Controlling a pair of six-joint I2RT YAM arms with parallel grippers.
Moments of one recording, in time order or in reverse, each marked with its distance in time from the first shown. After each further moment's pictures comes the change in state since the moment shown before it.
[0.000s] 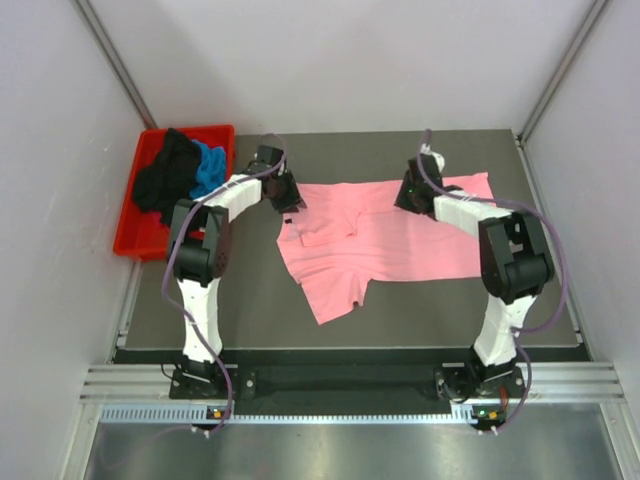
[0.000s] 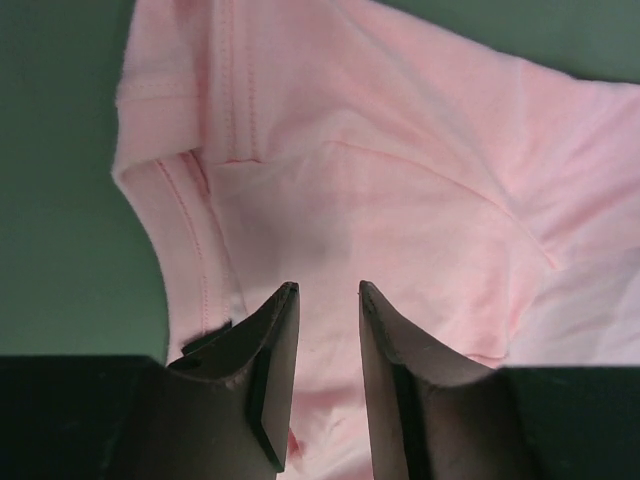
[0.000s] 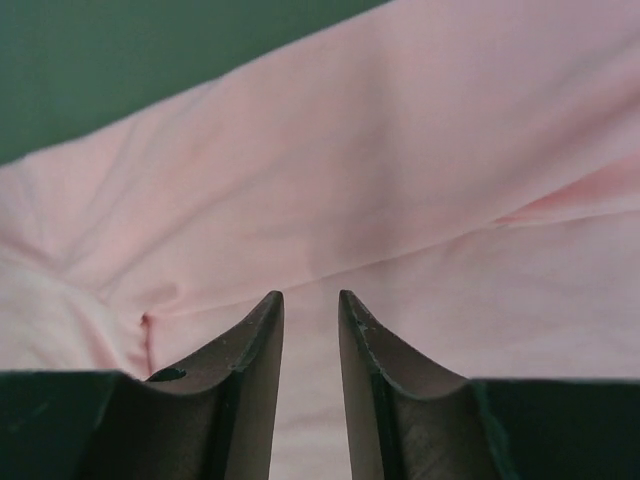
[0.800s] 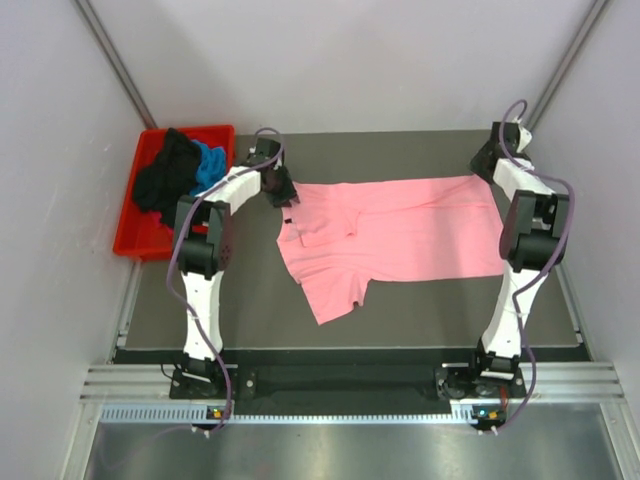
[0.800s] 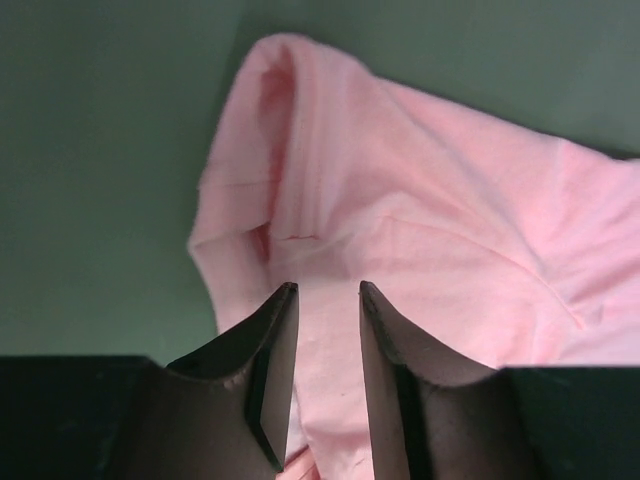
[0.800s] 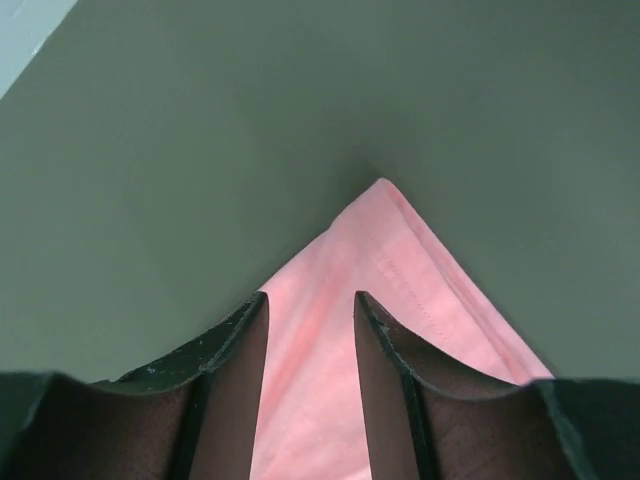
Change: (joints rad) left arm 0.025 0.102 0.154 -0.112 -0.090 0.014; right arm -0.466 0.264 0.457 -0.163 0.011 -0.012
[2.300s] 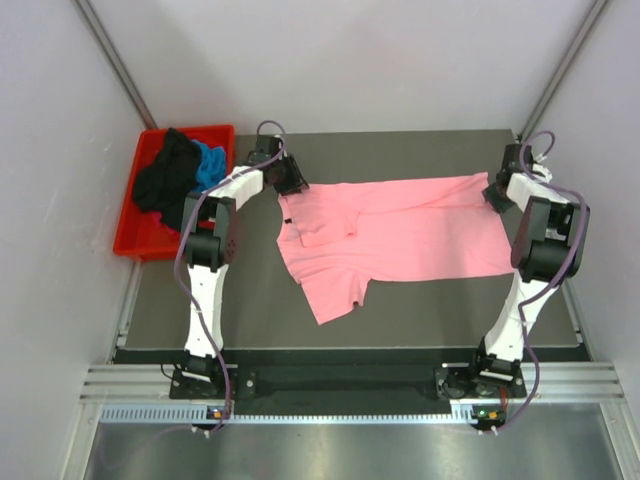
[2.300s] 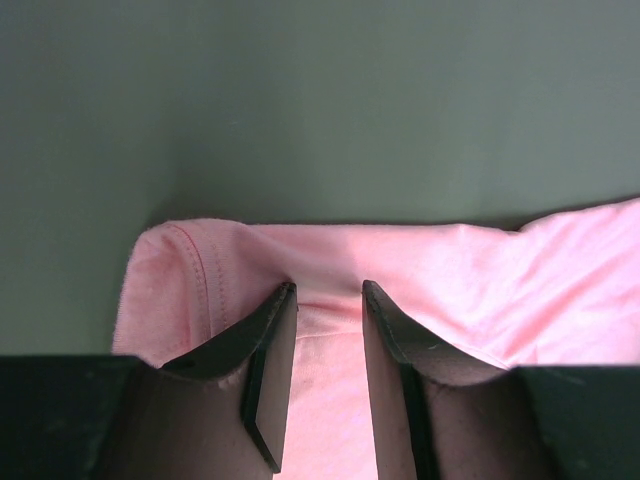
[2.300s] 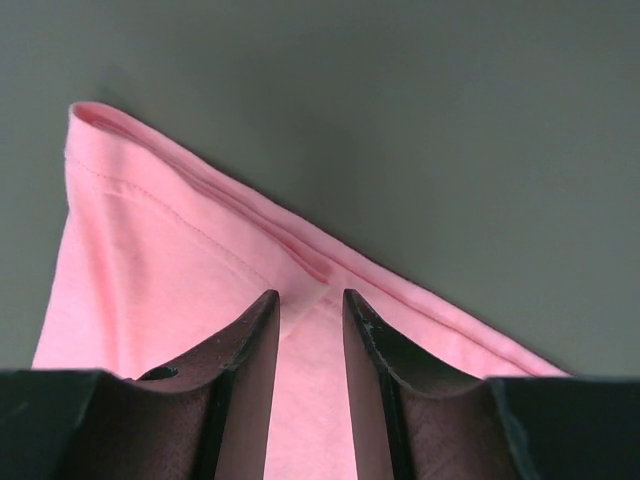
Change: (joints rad) left arm 0.022 0.126 0.101 0.209 0.148 0.015; right arm -0.082 -0.121 -0.228 -0.128 0.085 0.247
